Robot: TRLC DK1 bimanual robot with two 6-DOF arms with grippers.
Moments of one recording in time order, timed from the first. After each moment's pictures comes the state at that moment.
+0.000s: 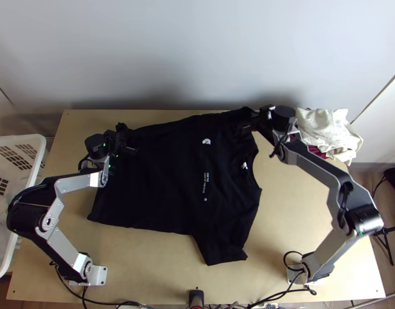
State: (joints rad) left arm -0.07 1.80 0.85 0.72 0.05 0.19; right arm 0.27 1.80 1.20 0.30 -0.09 -0.06
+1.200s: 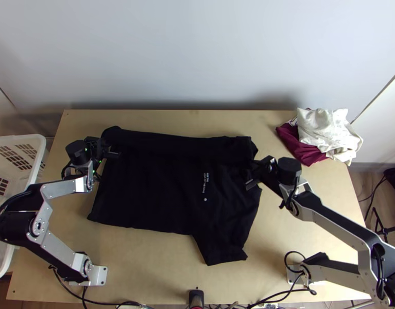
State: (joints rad) left arm 0.08 1.74 0.75 0.70 0.06 0.20; right arm 0.40 1.32 0.58 0.30 -0.09 -0.16
